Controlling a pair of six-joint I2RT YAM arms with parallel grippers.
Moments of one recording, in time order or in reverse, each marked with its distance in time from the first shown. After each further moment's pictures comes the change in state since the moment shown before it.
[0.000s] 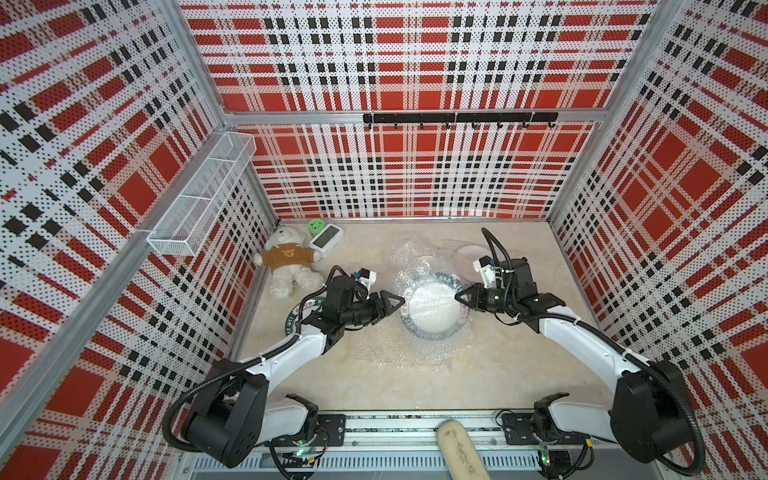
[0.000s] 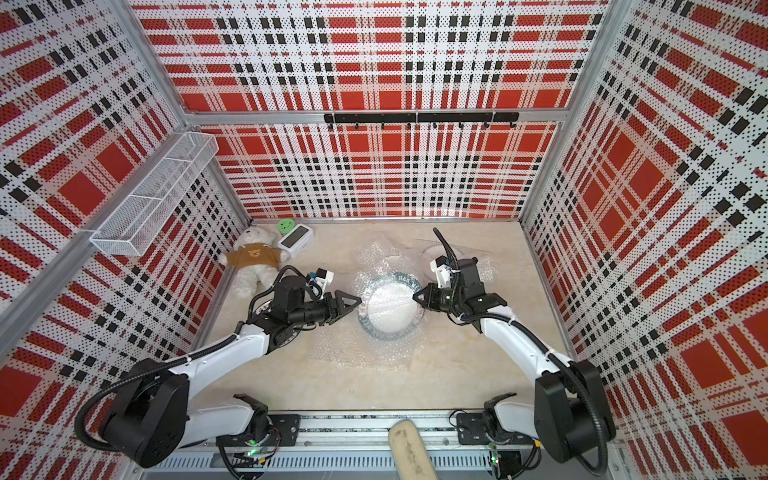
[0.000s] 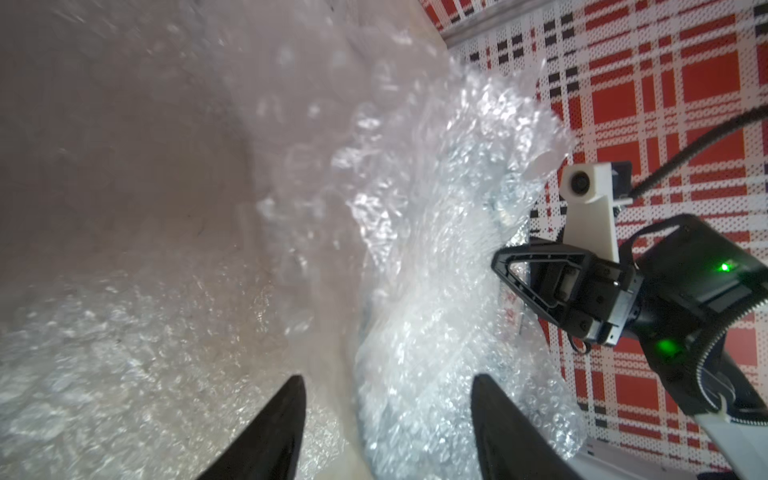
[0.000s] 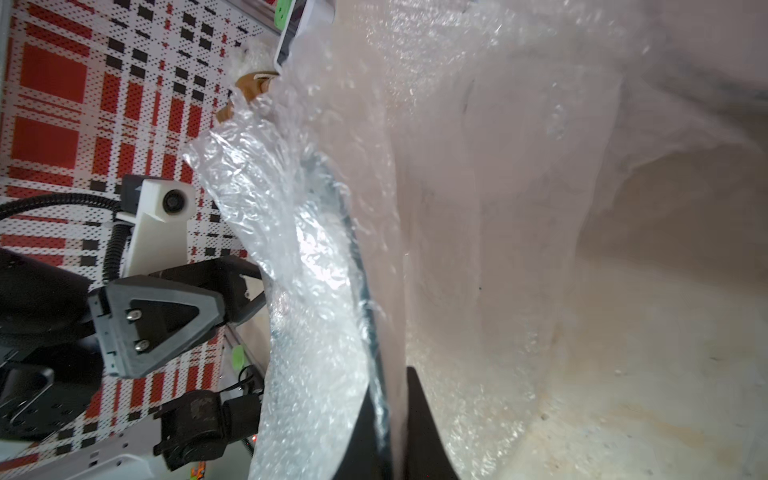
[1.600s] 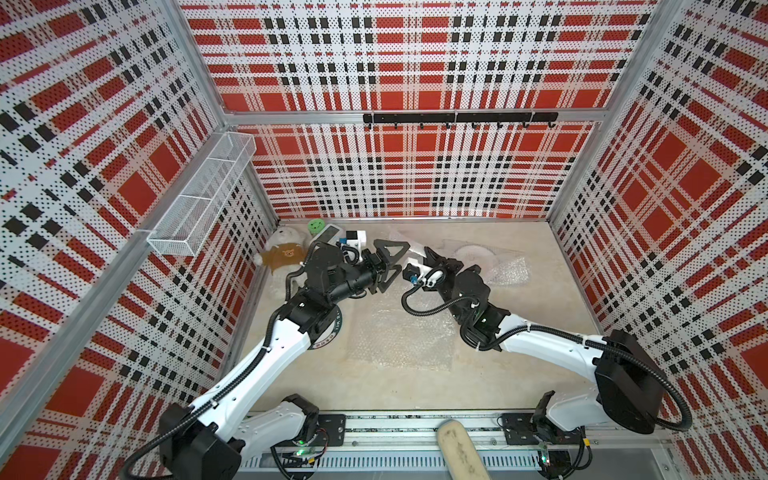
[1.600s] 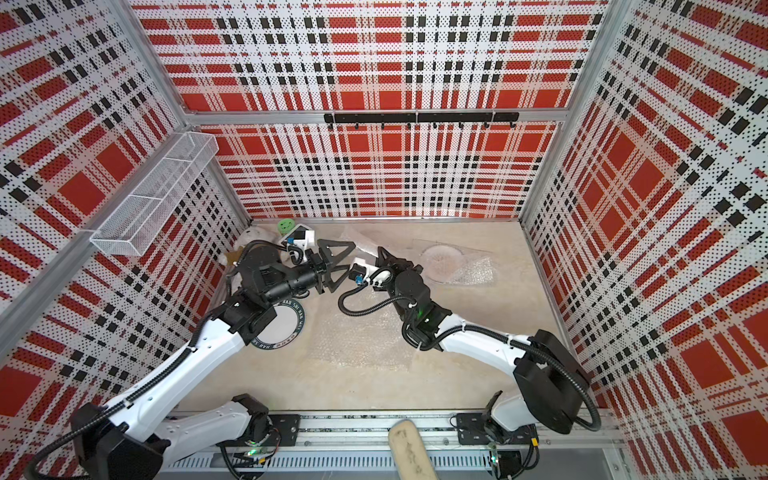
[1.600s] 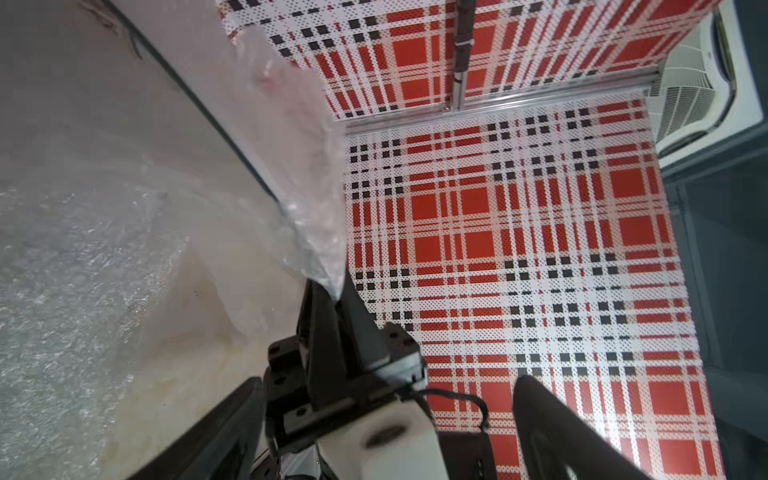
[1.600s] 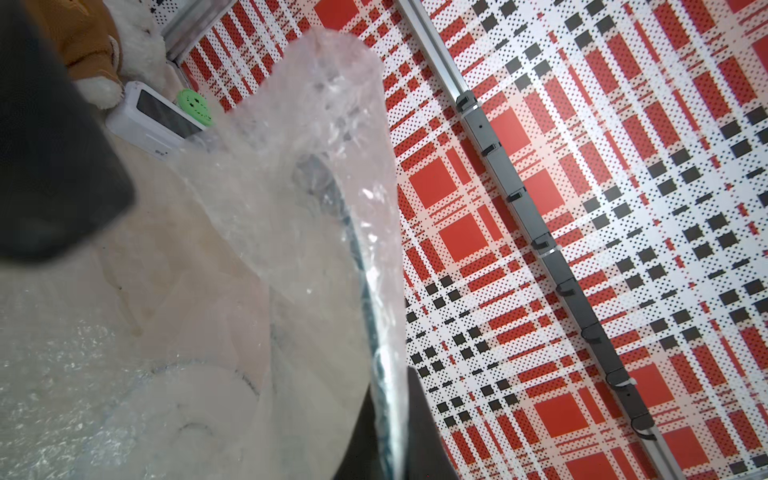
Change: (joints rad) left arm -0.113 -0.138 0.386 -0.127 -0.181 -0.488; right arm 0.539 0.180 0.038 0.937 0.999 -1.562
